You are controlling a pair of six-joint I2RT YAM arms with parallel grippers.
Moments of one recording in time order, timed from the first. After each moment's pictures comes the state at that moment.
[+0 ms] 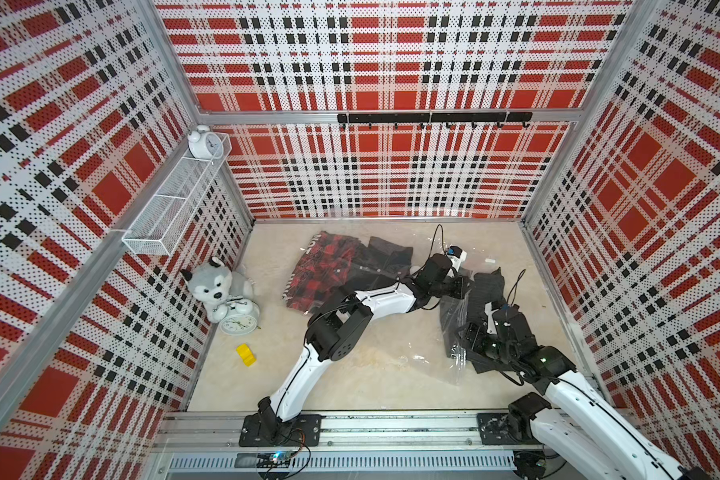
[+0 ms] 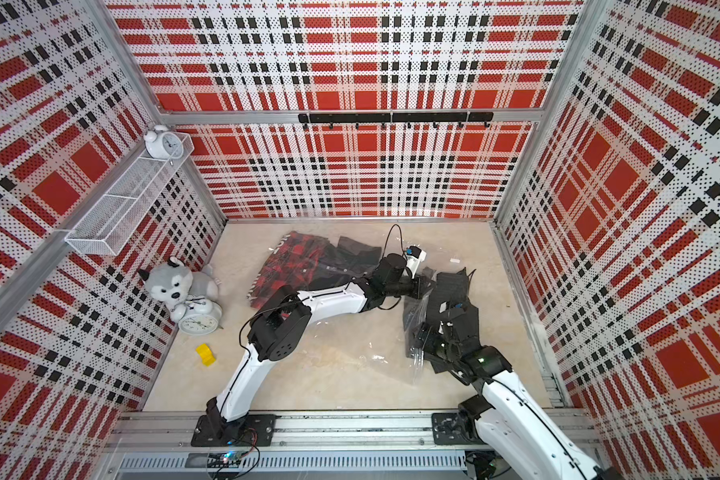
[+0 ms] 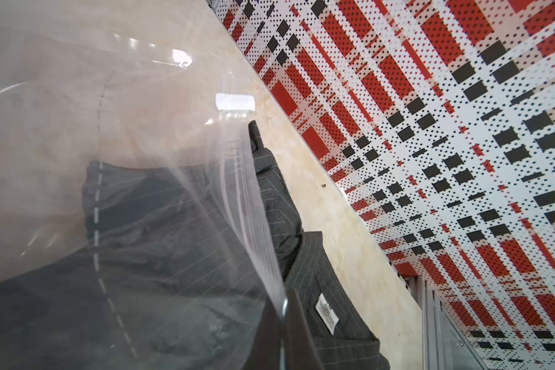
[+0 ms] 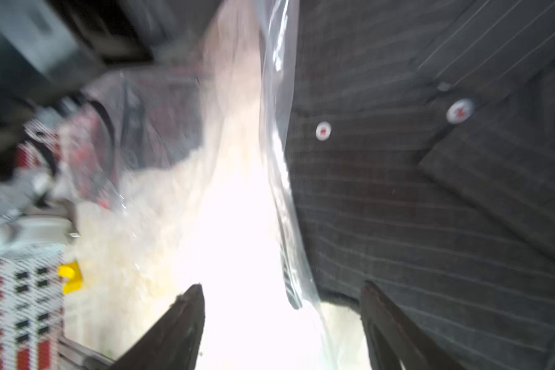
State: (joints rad) left arm -0.90 2.31 1.72 0.21 0.33 -0.60; right arm 0.51 0.75 0.47 -0.59 -0.06 0.80
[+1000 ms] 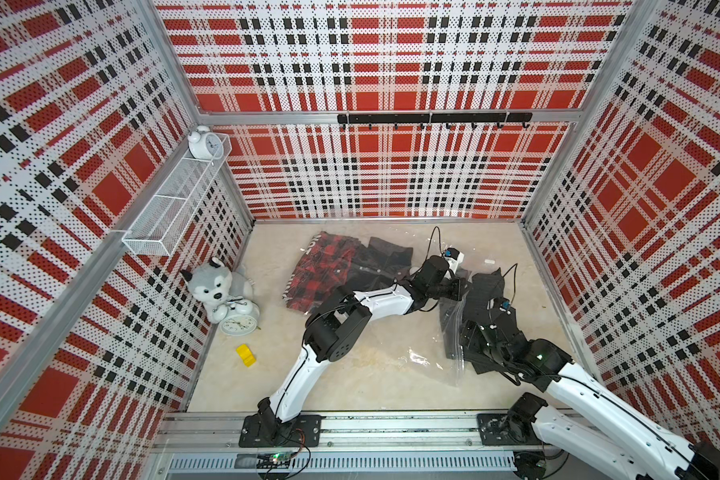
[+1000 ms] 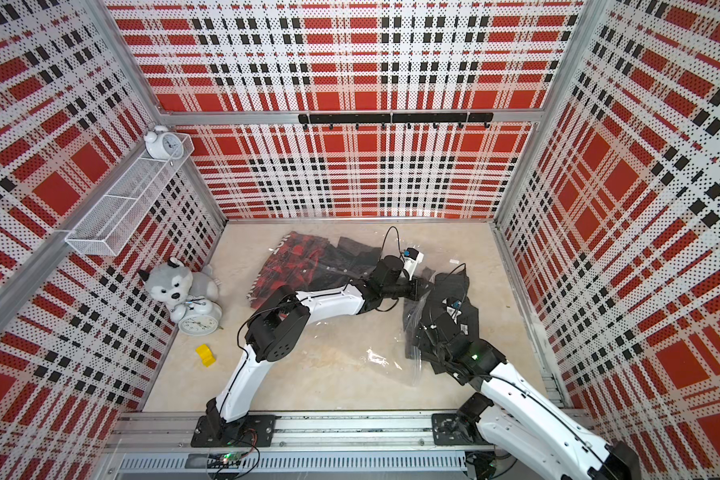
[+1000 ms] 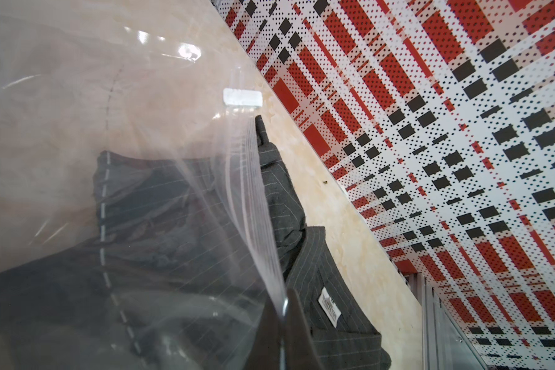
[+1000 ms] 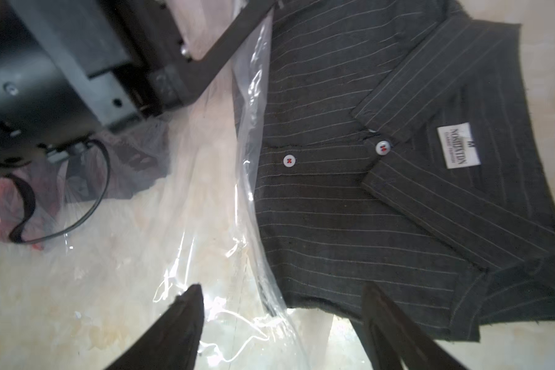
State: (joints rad) left arm -0.88 2.29 1.66 0.25 0.33 -0.61; right arm 0.65 0.78 0.60 -0.75 0.32 0.92
